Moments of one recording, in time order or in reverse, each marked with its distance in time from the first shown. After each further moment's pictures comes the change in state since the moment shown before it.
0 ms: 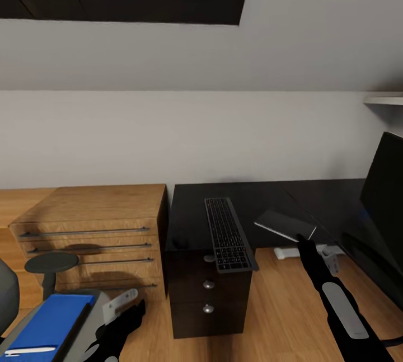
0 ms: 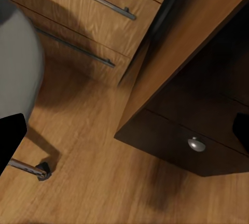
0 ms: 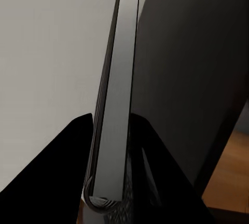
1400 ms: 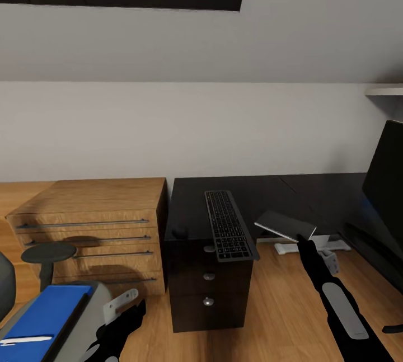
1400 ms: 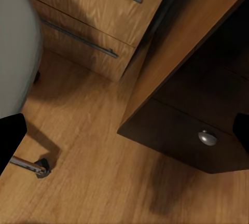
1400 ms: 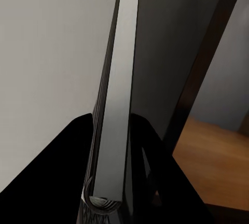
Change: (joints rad) left arm 0.000 0.000 -0.003 0.000 0.000 0.000 -0.001; right arm 0.001 0.000 0.000 0.000 0.003 0.000 -0.002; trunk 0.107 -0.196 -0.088
